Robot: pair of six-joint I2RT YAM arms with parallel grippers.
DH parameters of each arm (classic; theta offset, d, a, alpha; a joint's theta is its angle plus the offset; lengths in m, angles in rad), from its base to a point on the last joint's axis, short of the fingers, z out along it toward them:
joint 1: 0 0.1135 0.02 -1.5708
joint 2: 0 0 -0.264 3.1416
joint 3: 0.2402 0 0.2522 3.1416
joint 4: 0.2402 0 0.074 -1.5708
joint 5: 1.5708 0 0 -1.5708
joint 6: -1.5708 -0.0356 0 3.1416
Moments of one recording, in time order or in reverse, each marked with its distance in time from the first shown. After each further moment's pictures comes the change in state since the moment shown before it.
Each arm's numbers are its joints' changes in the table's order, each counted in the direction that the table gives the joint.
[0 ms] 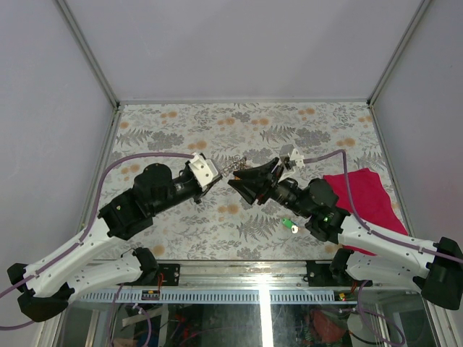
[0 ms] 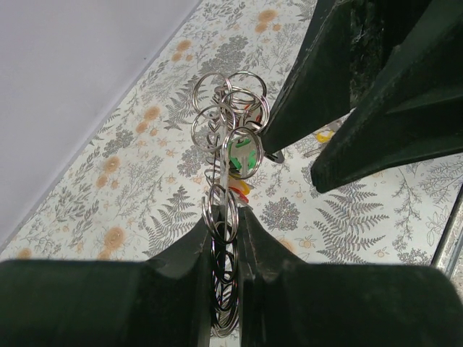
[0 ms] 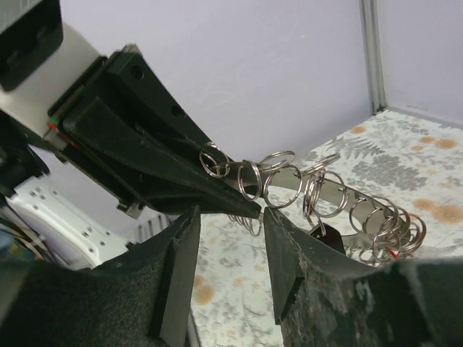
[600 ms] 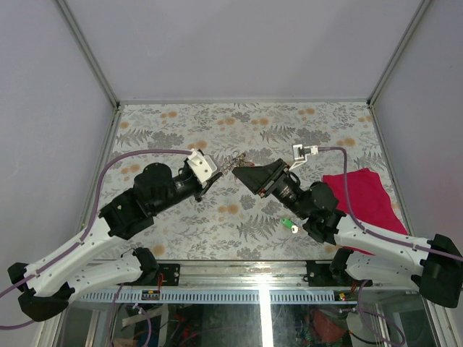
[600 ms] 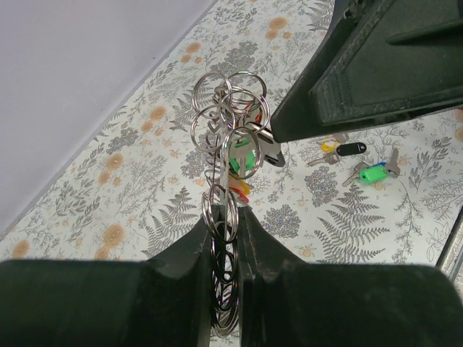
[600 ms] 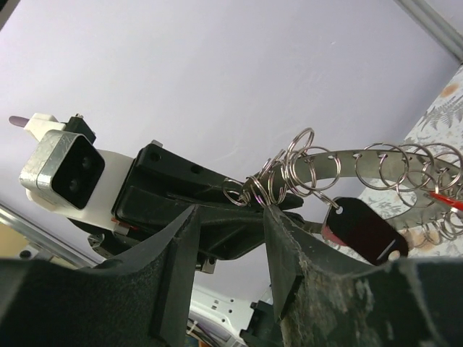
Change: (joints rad) left arm 0.000 0.005 0.000 -0.030 -0.037 0.043; right arm 0.000 0.019 -0.051 -0.160 0.184 -0.623
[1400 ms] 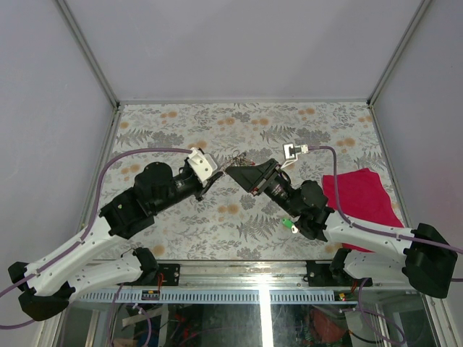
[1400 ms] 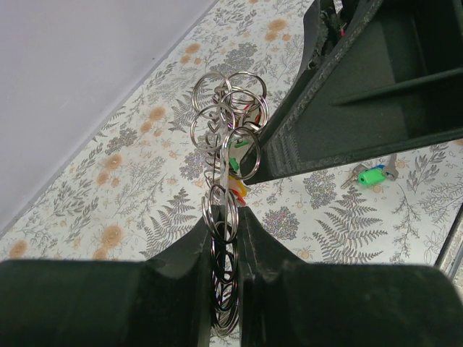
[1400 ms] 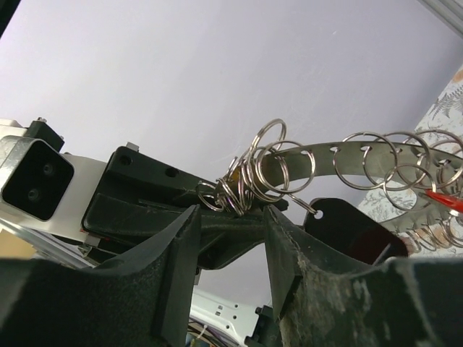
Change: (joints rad) left arm 0.000 0.010 0.009 -0.002 -0.002 0.011; right arm 0.000 0.123 0.000 -0.109 0.000 -0.075
